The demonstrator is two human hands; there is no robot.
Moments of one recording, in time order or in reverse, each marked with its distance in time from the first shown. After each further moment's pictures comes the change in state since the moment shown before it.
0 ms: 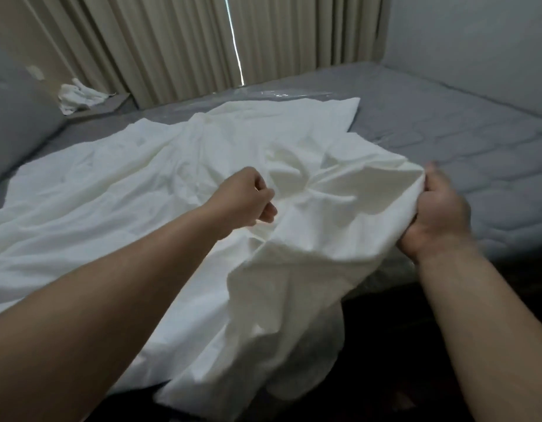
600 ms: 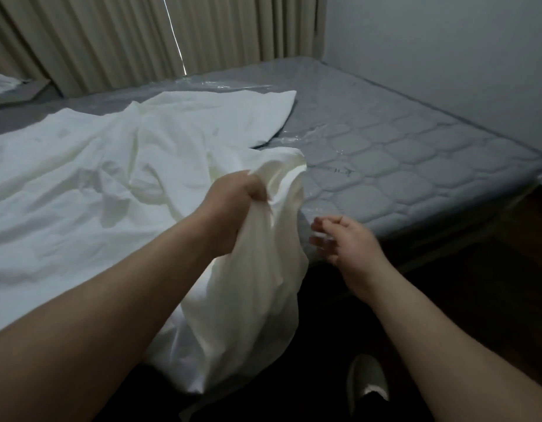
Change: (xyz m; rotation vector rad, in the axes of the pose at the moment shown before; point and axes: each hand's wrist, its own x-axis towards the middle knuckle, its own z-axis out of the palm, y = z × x) left_hand -0.063 0.063 0.078 -0.760 -0.156 -0.023; right_hand -0.070 0.008 -0.073 -0.640 0.037 0.069
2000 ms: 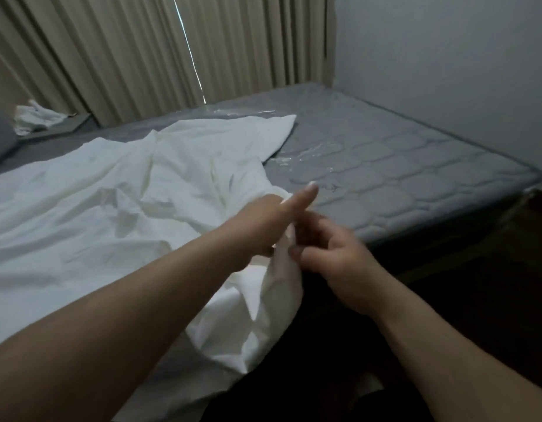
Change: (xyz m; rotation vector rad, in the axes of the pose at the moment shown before) left_hand -0.040 0.014 0.086 0.529 -0.111 0.003; right_hand -0.068 -0.055 -0.046 -0.042 -0.556 -0.336
